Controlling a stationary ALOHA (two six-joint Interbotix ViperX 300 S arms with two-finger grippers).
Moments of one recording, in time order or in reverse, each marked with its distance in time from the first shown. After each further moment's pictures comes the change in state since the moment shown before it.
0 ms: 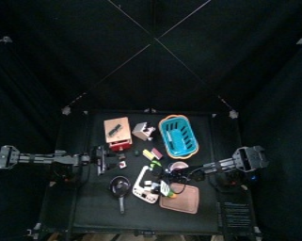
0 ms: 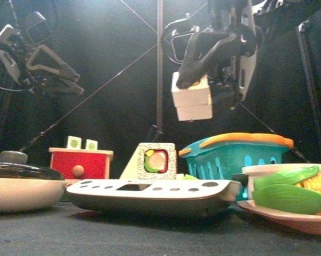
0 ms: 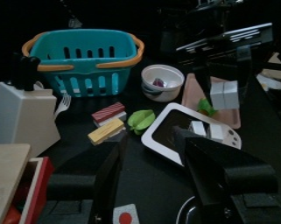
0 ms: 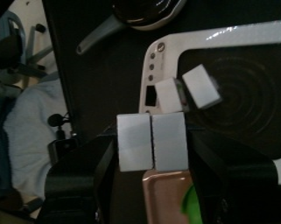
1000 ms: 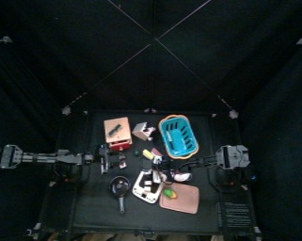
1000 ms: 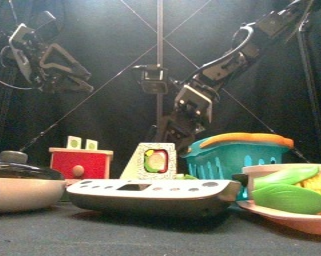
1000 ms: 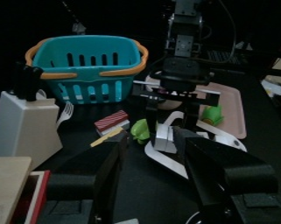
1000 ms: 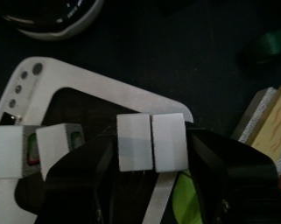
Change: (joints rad) left arm 0.035 0.074 -0.055 -0.003 -0.035 0.000; right arm -0.179 0.224 -0.112 -0.489 -0.044 -0.164
